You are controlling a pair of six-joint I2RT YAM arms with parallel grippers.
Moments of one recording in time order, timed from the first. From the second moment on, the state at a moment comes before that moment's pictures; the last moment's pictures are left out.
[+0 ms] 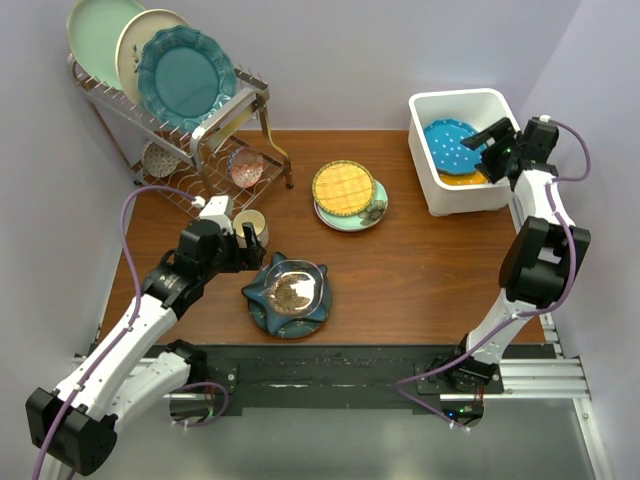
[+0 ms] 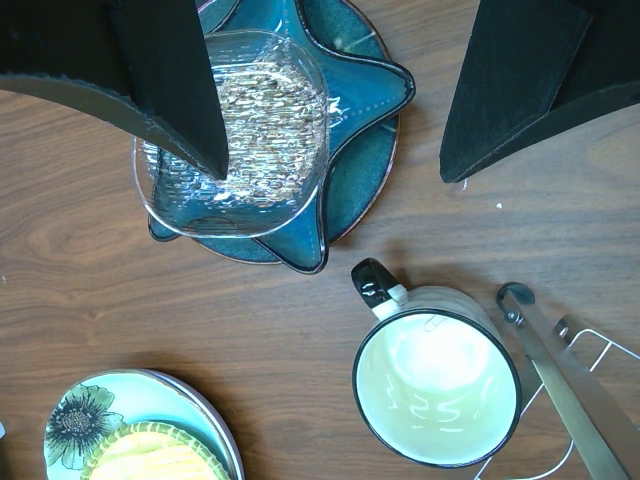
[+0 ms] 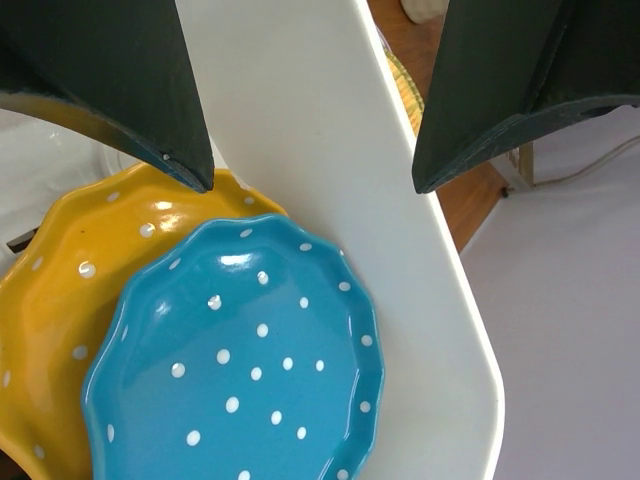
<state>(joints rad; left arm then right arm) -0.43 0.83 0.71 -0.46 -0.07 -0.43 -0.32 1.85 1.51 -0.22 -0.37 0.77</state>
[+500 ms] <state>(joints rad) -0.43 0.83 0.70 -0.46 -0.06 -0.43 -0.33 1.76 1.46 -0.30 -0.37 0.74</state>
